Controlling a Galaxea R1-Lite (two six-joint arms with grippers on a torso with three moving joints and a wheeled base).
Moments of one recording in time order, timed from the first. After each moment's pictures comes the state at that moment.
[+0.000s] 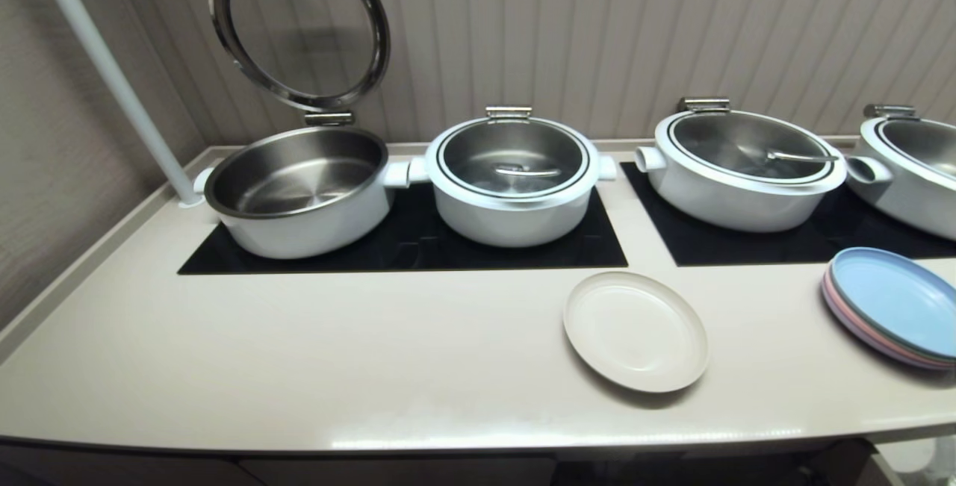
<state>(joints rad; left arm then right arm) 0.00 0.00 0.00 0.00 0.00 0.00 0.03 0.42 0.00 -0.15 -0.04 -0.04</state>
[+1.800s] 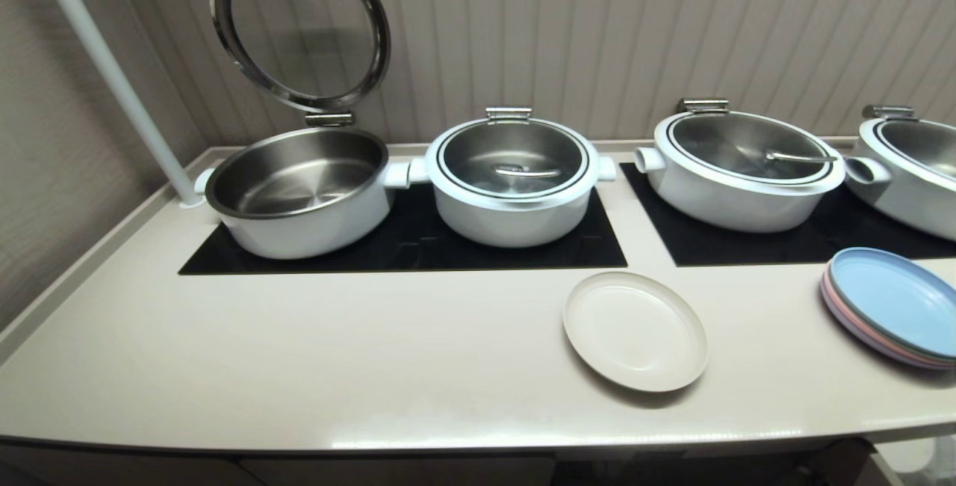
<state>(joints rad) 0.00 0.00 0.00 0.00 0.00 0.00 0.00 0.00 0.00 0.00 -0.03 -0.07</state>
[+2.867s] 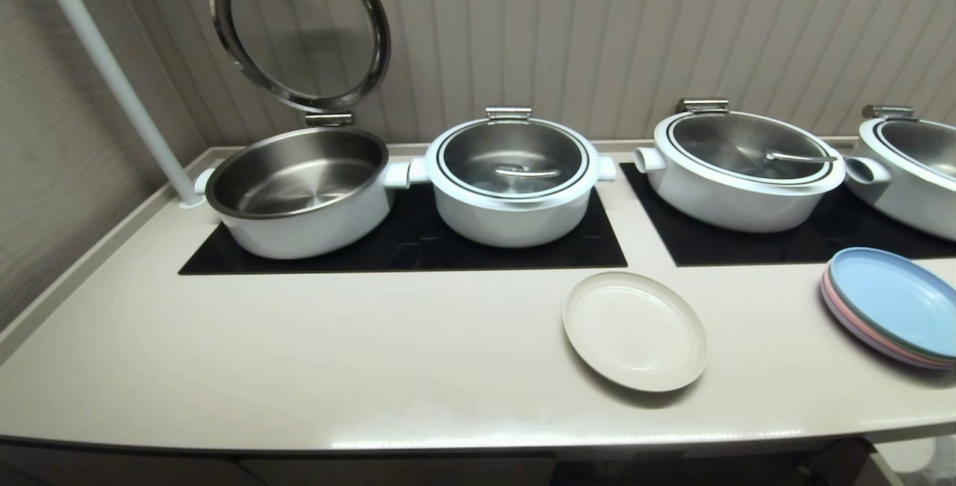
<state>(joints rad) 0.00 0.00 0.00 0.00 0.00 0.00 0.00 0.00 0.00 0.00 -0.04 -0.07</state>
